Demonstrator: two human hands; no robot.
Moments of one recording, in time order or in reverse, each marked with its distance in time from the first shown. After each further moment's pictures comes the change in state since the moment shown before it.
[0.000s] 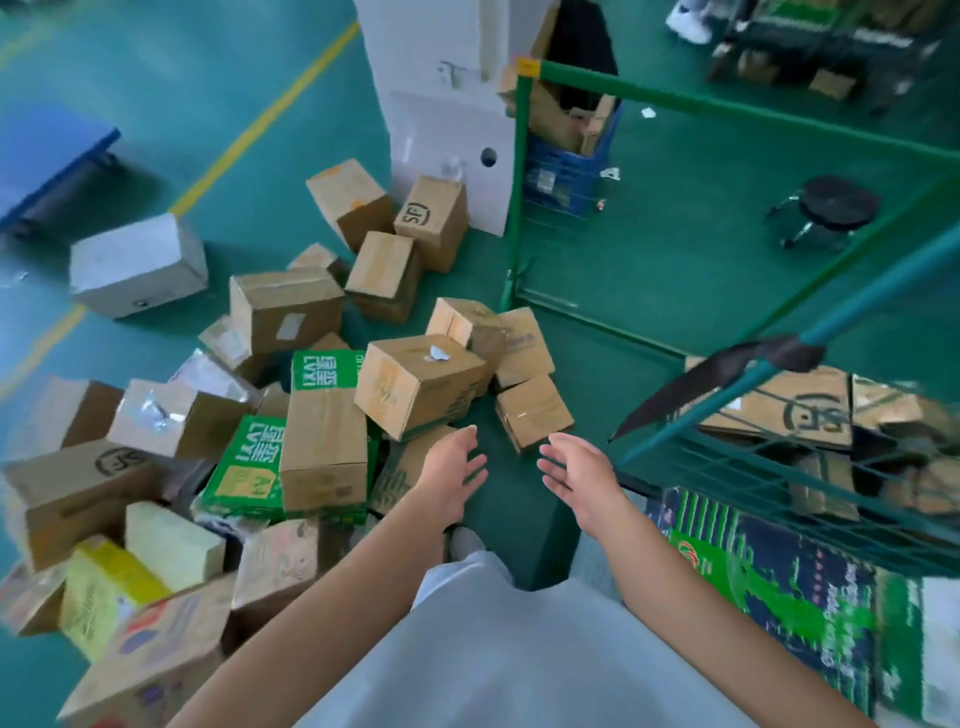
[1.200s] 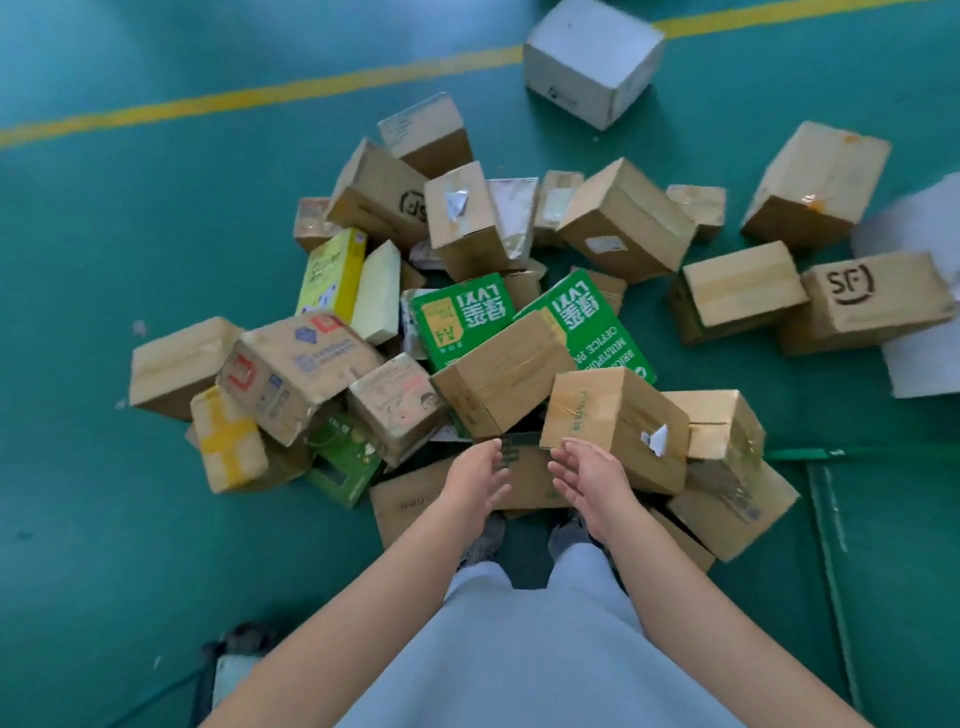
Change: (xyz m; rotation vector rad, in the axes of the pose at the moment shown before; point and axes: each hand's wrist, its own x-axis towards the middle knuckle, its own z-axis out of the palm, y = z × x) left_hand 0.109 0.111 -0.115 -0.960 0.633 -0.171; right_hand 0.156 -0.079 0.318 -0.911 -0.568 0.280
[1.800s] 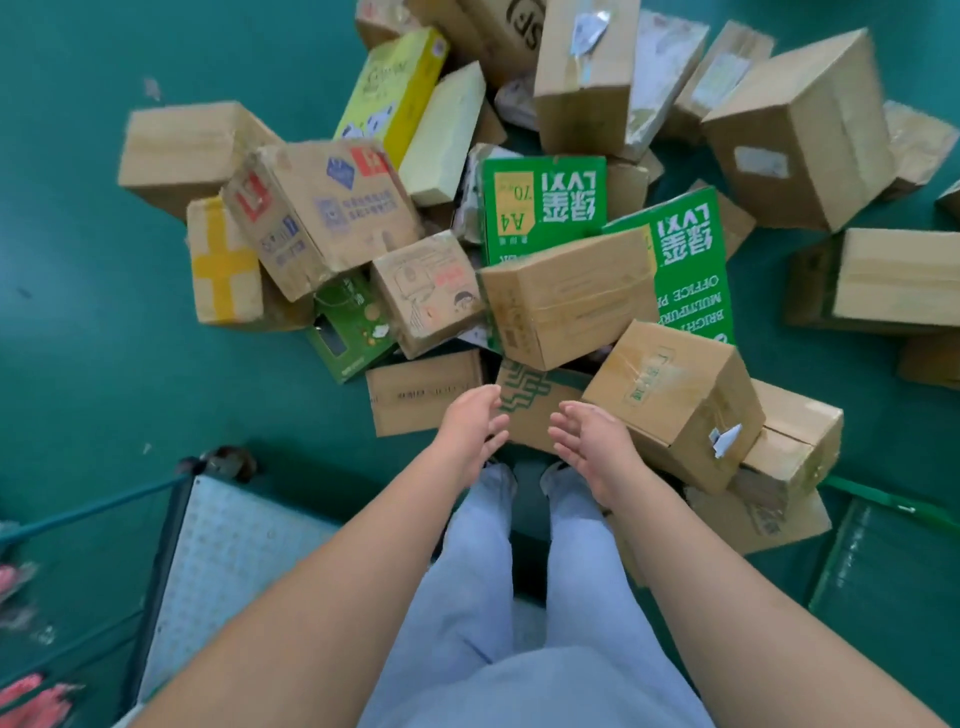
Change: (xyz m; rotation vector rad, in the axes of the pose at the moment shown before) left_hand 0.131 -0.015 -0.049 -0.244 0.073 -0.081; right_hand 0.131 0.034 0.065 -0.414 -0.053 0.177
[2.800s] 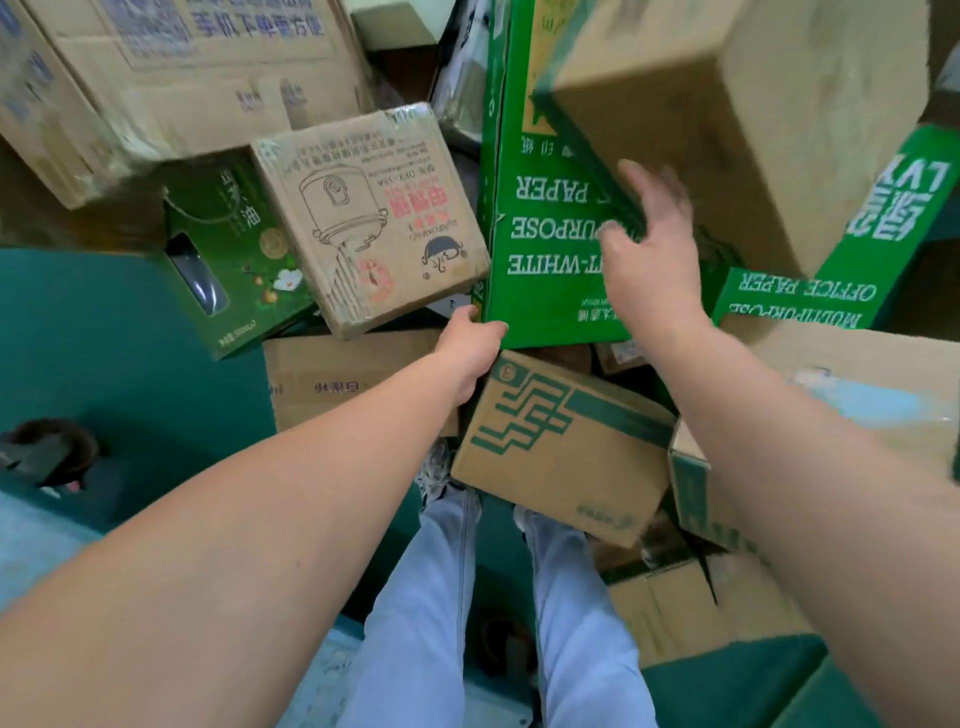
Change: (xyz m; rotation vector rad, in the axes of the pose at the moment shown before) left_hand 0.397 0.021 0.008 0.266 0.013 -0.021; right_hand 0.325 -0.115 0.105 -0.768 0.212 -0.774
